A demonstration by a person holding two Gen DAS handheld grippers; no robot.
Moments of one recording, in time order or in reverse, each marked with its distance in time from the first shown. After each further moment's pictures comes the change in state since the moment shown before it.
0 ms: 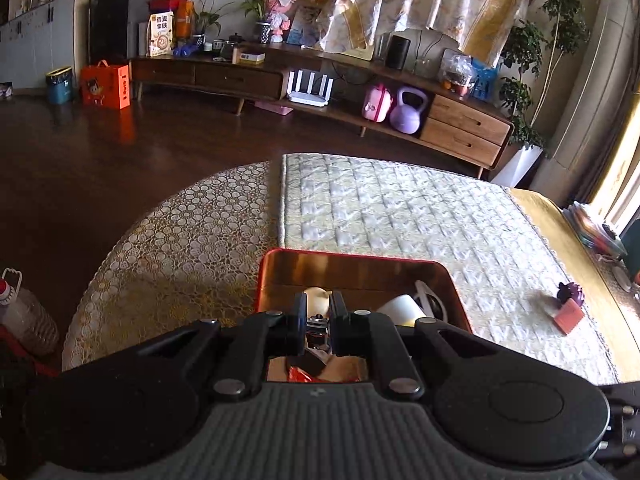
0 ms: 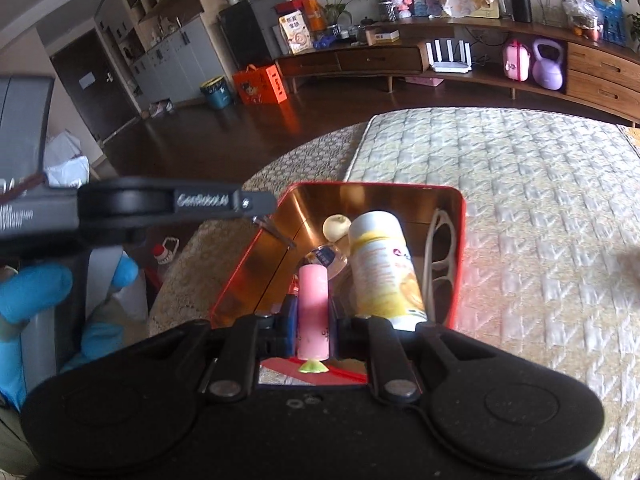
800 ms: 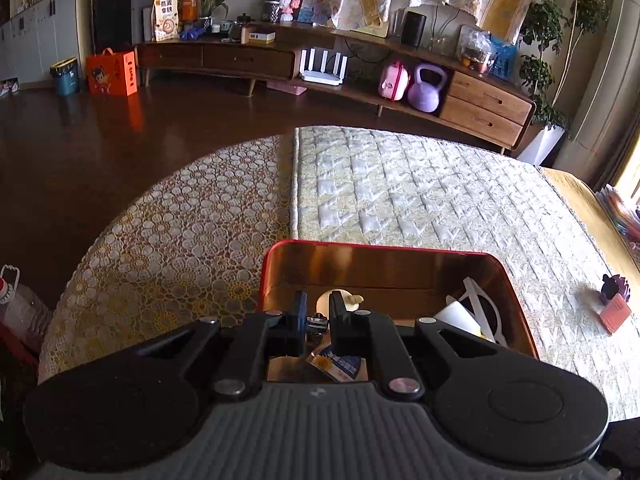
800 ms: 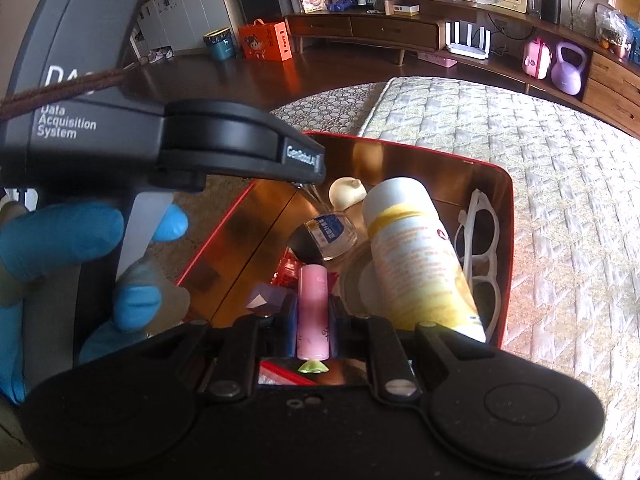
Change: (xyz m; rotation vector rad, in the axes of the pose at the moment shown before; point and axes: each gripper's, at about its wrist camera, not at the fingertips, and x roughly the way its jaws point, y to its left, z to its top) left arm 0.062 -0.001 -0.002 0.009 0.063 0.048; right arm 0.055 0.026 -0.005 -0.113 0.111 -0.063
